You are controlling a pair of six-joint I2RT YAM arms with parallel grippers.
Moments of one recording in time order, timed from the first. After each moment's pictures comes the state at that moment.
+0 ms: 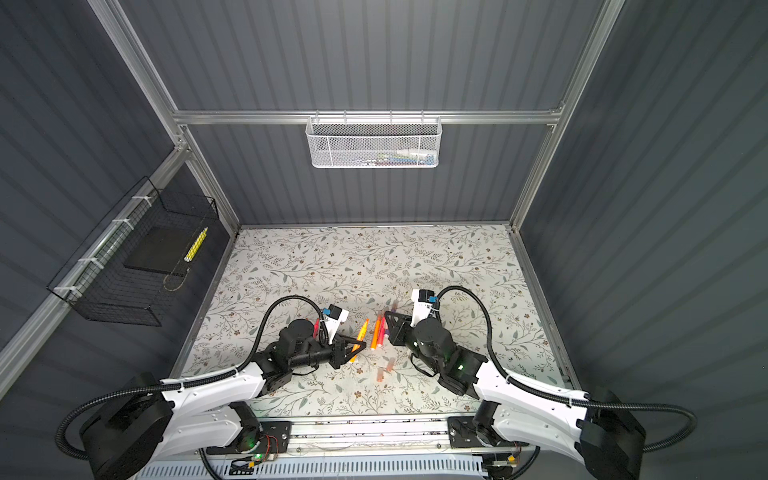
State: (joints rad) left arm -0.82 1.19 0.35 0.44 0.42 -0.56; right arm 0.93 0.99 0.45 0.25 0.24 0.88
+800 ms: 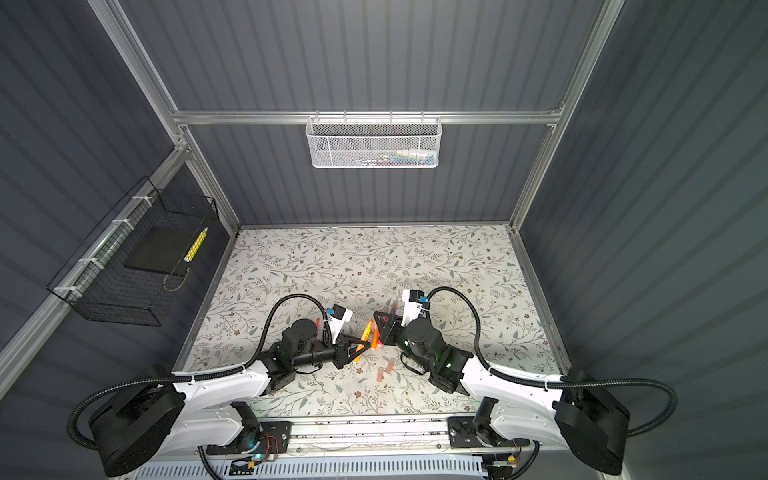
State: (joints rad) left arm -0.83 1.25 0.35 0.53 0.44 -0.56; right arm 0.96 1.11 0.45 0.43 0.22 0.94
